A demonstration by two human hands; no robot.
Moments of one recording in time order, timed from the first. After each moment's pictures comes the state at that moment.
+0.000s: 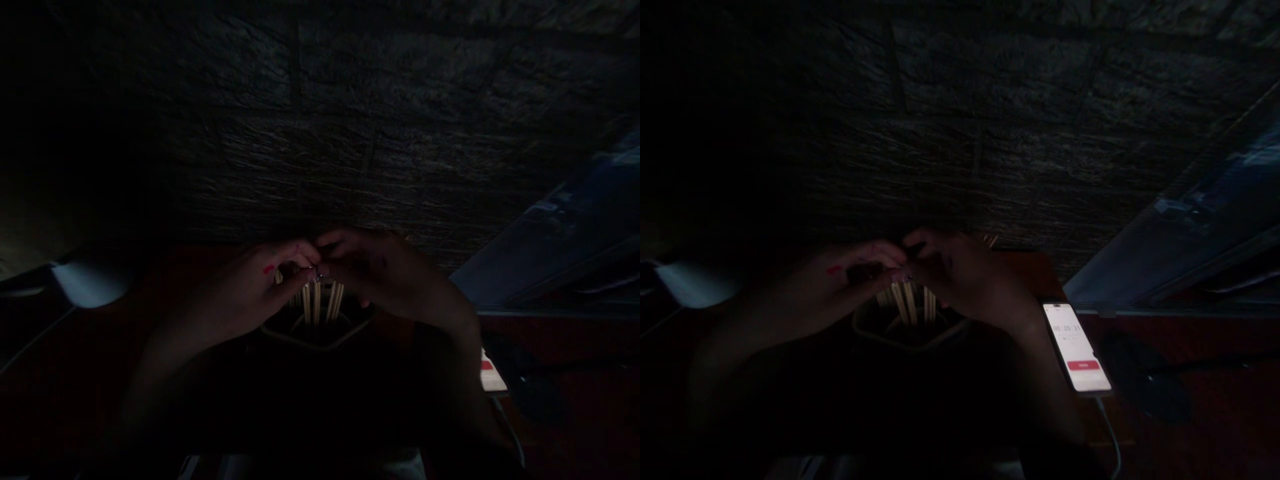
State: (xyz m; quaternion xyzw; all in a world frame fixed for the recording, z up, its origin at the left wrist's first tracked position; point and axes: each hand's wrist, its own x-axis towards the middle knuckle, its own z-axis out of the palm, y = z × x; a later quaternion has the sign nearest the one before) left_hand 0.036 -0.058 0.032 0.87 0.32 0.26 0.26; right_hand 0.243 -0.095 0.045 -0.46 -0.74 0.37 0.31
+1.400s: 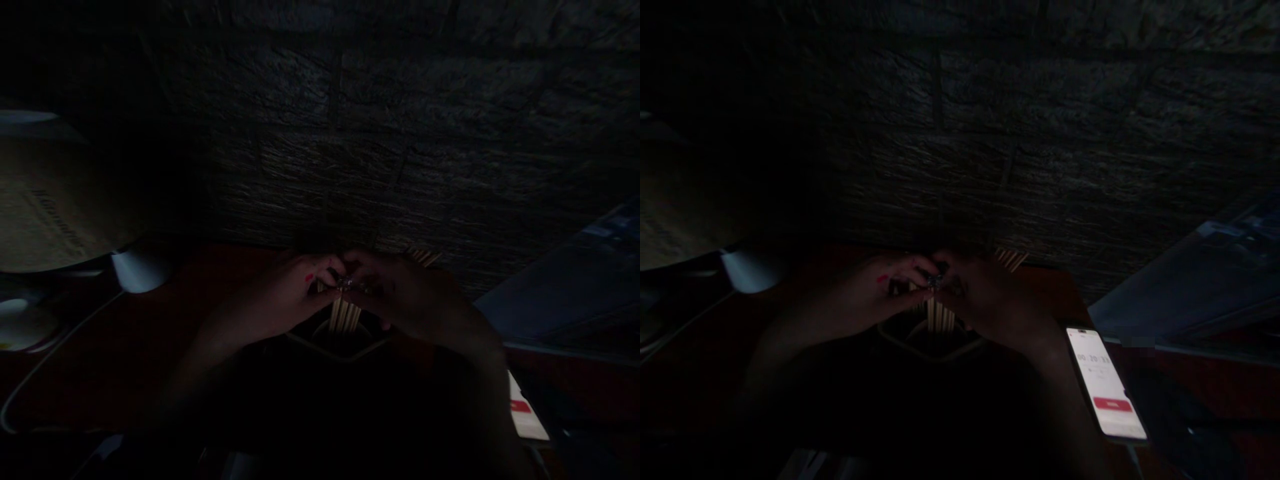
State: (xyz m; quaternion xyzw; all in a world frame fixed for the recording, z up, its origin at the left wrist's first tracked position) left_hand 0.037 -0.056 0.018 0.85 0.32 0.26 0.32; right_hand 0.238 -0.090 0.036 -0.49 -0.77 0.34 0.23
